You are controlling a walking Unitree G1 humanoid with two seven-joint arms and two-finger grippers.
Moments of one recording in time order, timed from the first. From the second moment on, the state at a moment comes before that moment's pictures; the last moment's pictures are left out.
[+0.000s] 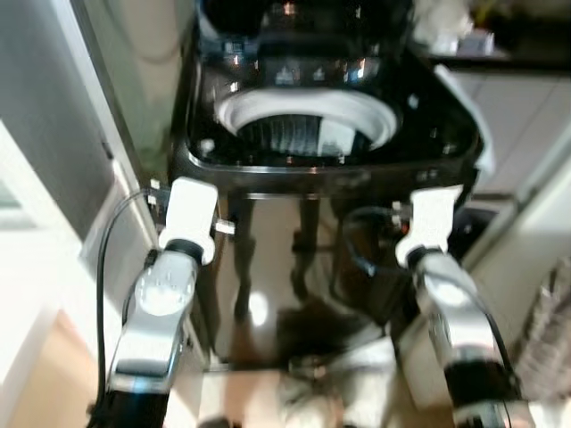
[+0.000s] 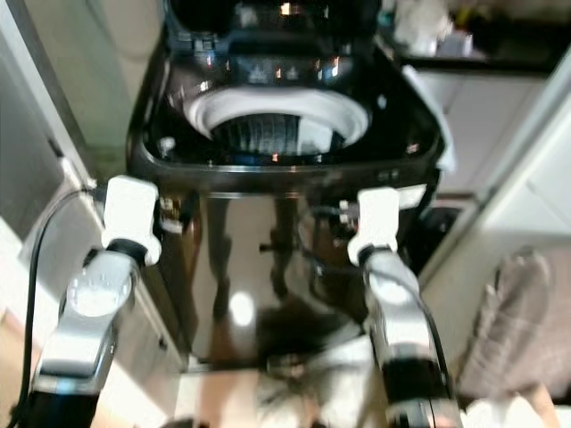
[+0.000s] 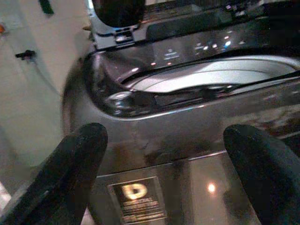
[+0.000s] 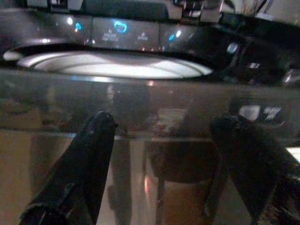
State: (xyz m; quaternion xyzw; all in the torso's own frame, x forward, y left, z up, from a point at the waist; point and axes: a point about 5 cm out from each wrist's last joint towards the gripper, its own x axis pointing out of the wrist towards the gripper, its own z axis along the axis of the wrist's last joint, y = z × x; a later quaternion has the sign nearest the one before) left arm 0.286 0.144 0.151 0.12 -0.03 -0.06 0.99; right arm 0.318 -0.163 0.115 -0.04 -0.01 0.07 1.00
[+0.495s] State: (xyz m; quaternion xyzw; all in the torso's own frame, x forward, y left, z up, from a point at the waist) left arm 0.289 0.141 0.156 0.11 -0.05 -0.05 0.99; right arm 0.325 -0.164 0.116 -0.05 0.00 0.08 1.00
